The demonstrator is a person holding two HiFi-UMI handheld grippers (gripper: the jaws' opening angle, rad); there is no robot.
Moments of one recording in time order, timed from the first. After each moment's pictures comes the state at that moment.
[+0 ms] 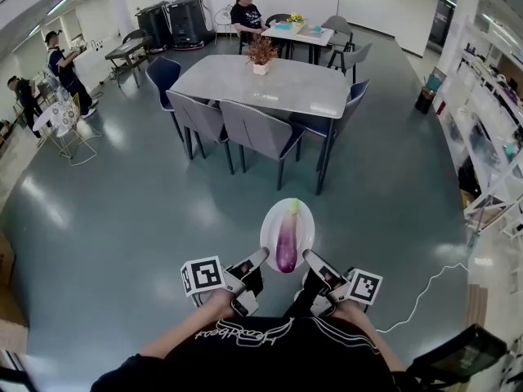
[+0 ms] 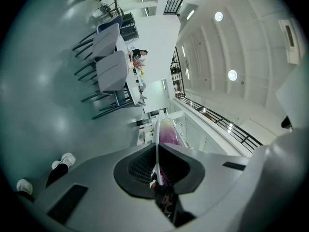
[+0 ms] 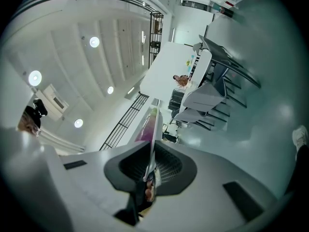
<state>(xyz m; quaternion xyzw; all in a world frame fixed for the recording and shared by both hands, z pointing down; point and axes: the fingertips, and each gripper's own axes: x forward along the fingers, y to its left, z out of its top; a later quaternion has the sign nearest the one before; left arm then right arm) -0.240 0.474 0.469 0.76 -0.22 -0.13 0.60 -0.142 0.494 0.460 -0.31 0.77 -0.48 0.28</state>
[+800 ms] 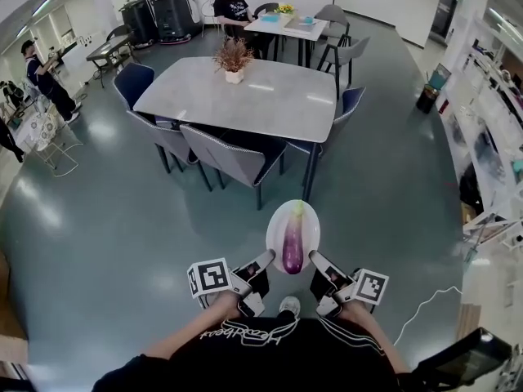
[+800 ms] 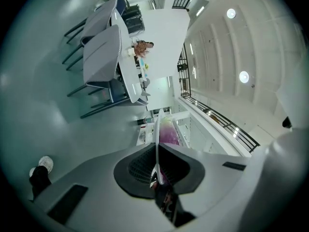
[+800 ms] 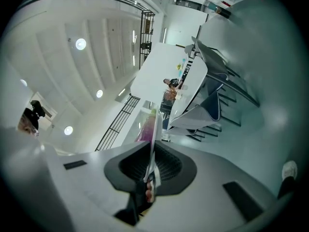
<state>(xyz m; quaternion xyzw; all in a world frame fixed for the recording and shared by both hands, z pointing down) -0.053 0.242 0.482 0.74 -0.22 -0.11 0.63 0.044 0.261 0.469 -0.34 0.74 -0.52 0.27</state>
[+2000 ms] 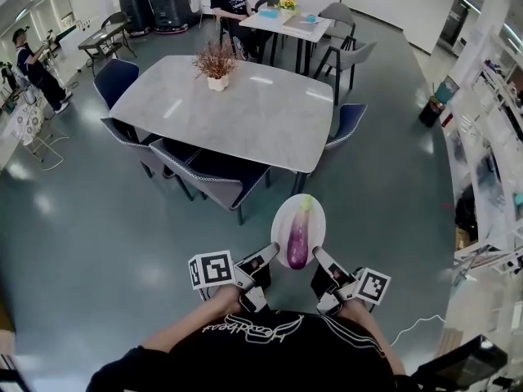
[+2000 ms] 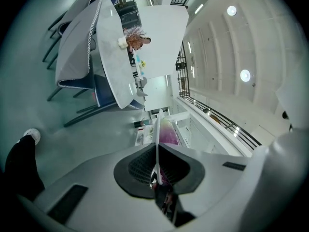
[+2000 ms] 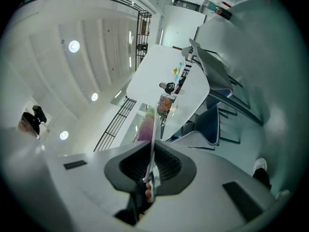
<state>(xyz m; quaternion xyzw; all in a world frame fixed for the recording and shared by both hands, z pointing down) 0.068 0.055 0.487 0.74 -0.21 -0.12 0.62 0.166 0.075 0.479 -0.35 0.73 -0.52 0.26</state>
